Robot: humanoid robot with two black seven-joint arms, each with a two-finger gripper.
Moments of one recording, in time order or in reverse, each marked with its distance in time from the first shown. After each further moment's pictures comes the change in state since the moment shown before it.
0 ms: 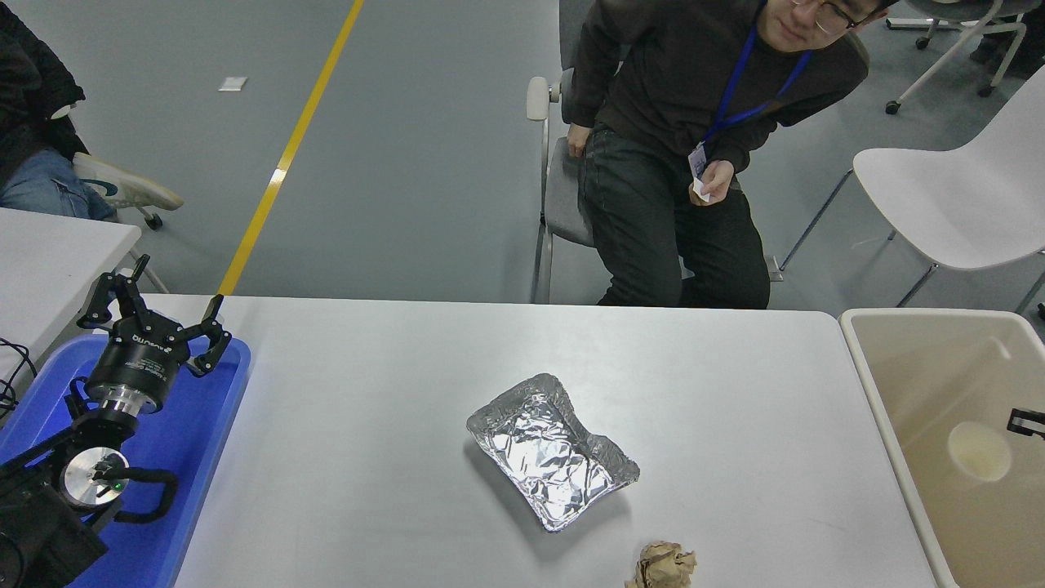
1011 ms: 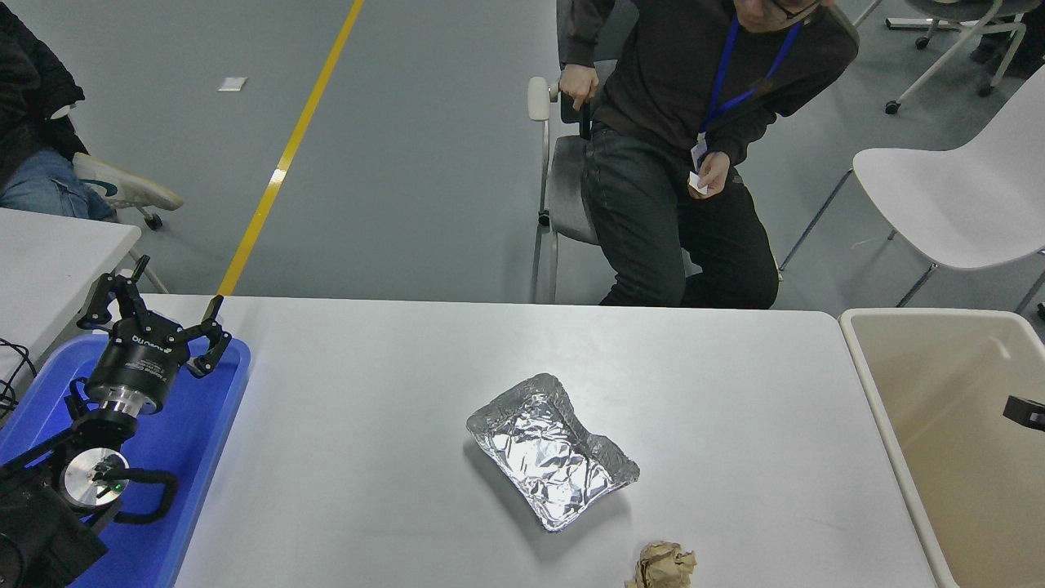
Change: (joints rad) left arm 0.001 0.000 0.001 0.000 -0.001 0.001 -0.001; right arm 0.021 -0.018 0.010 0.000 0.067 -0.006 0.000
